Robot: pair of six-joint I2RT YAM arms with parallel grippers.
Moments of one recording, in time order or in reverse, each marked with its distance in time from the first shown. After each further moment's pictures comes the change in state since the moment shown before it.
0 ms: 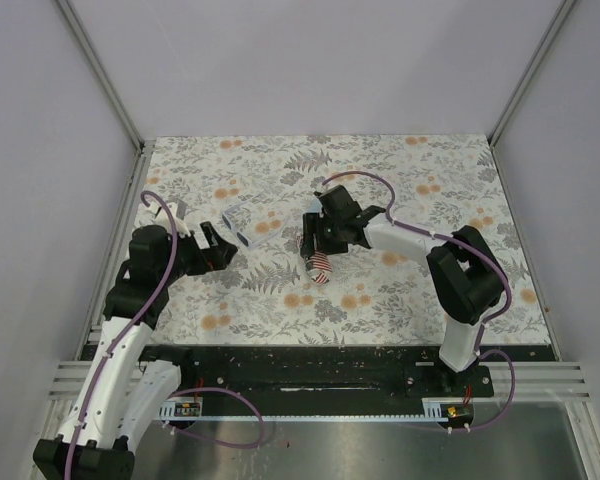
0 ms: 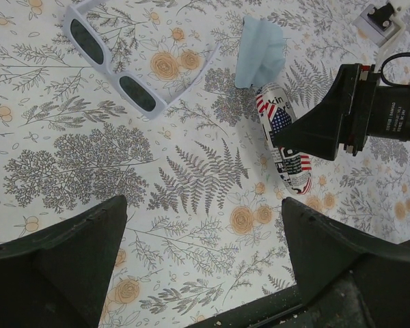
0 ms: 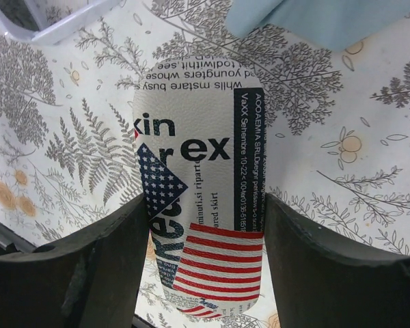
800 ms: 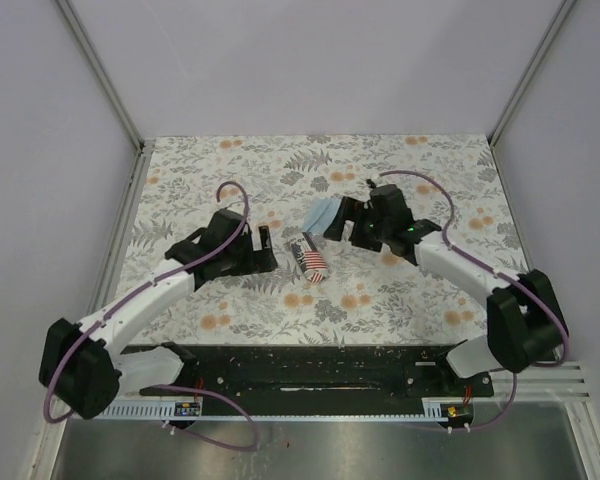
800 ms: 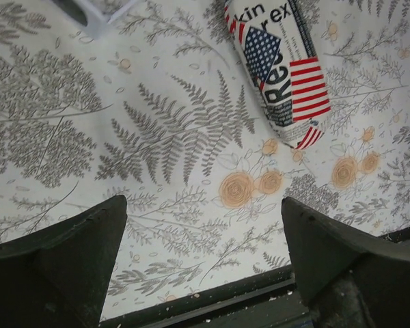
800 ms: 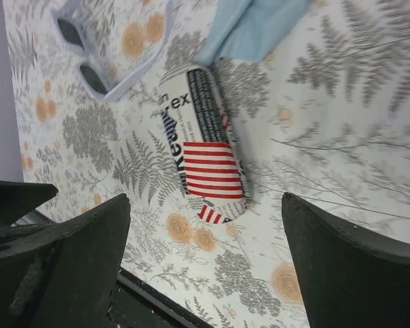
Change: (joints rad) left arm -0.375 0.435 0.088 -0.033 -0.233 -0.171; right arm -0.120 -0.329 -0.250 0.130 -0.026 0.194
